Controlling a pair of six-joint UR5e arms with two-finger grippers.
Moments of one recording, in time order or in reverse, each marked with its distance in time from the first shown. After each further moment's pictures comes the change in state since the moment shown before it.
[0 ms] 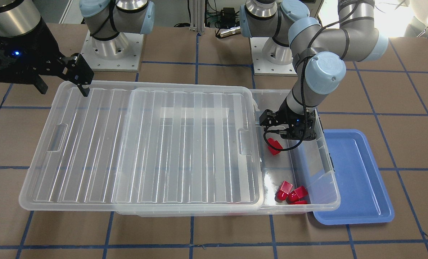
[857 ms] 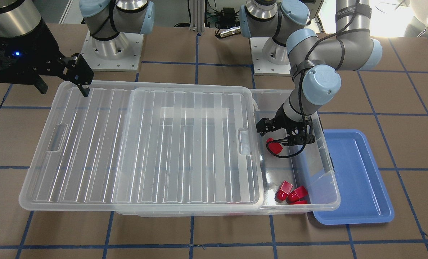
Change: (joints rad) left arm 0.009 -0.042 -0.030 0.025 -0.029 -0.205; right arm 0.000 0.000 0.001 0.002 -0.002 0.000
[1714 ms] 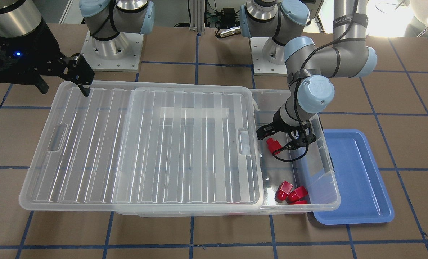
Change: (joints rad) left arm -0.004 -0.041 -0.019 0.005 0.020 -0.239; right arm 0.001 -0.001 0.003 0.000 0.001 -0.002
